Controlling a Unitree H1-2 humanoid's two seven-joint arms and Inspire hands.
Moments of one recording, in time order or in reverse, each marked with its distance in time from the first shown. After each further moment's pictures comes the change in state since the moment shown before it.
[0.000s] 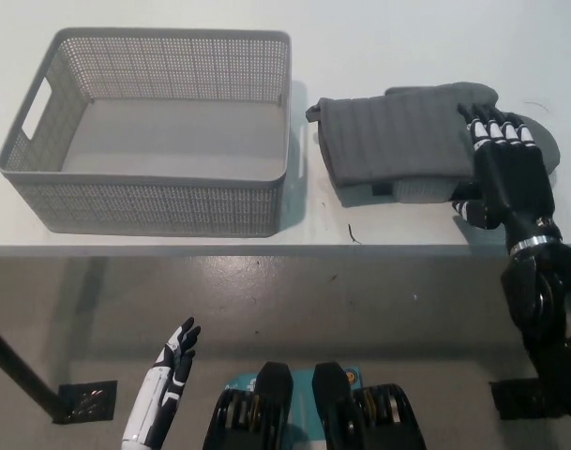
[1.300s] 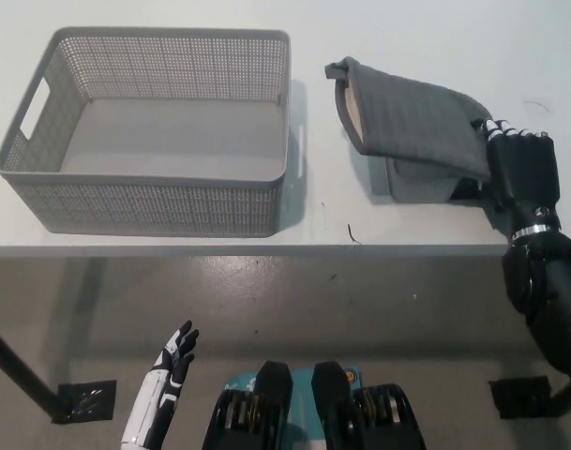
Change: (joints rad) left_arm -0.001 -0.001 0.002 0.019 -0.021 0.000 -0.003; right_arm -0.200 -0.001 0.098 0.627 0.018 -0.186 -0.503
